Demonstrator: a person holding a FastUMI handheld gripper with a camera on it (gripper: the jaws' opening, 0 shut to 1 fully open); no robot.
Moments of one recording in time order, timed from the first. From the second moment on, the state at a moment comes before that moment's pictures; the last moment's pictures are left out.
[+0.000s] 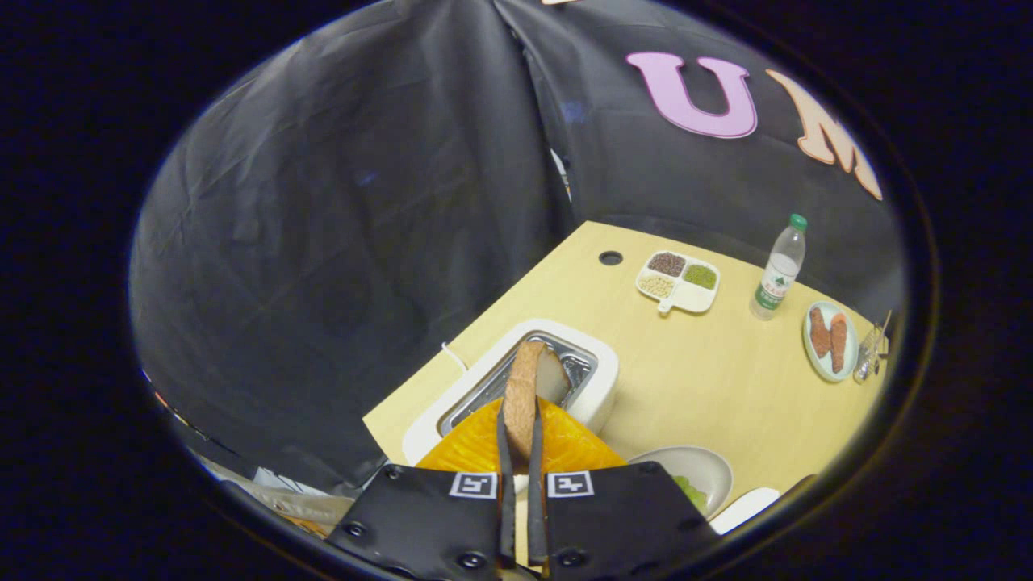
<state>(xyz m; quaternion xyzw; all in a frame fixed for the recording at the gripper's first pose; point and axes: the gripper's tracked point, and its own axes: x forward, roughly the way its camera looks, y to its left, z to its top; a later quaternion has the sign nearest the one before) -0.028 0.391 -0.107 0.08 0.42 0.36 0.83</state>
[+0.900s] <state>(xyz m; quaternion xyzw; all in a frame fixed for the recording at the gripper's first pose) -0.033 0.314 -0.102 0.18 0.42 0.31 0.83</state>
